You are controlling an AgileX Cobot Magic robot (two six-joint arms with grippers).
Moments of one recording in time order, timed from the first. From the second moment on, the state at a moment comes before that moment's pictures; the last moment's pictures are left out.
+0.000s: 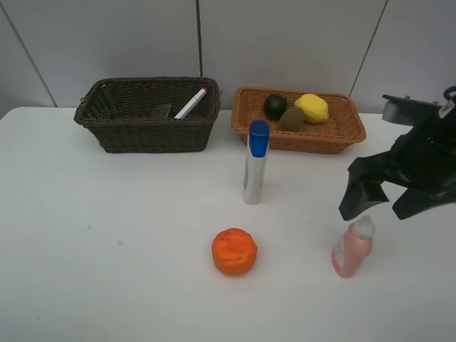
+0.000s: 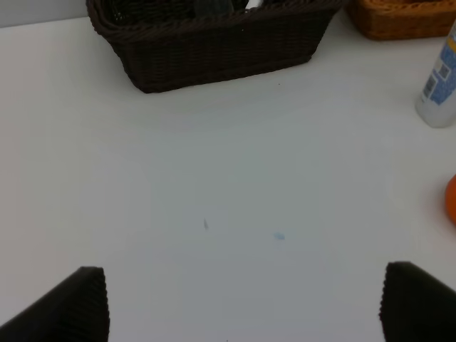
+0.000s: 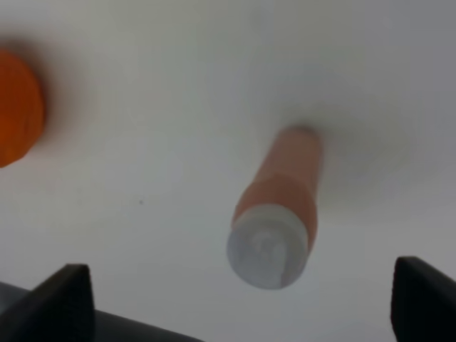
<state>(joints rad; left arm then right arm) -0.17 -0.01 -0.51 -0.10 1.07 0.06 0.30 1.37 -0.82 0.15 1.03 0.03</state>
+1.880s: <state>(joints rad) -0.17 -0.01 -0.51 -0.10 1.07 0.06 0.32 1.67 -0.73 0.10 0.78 0.11</state>
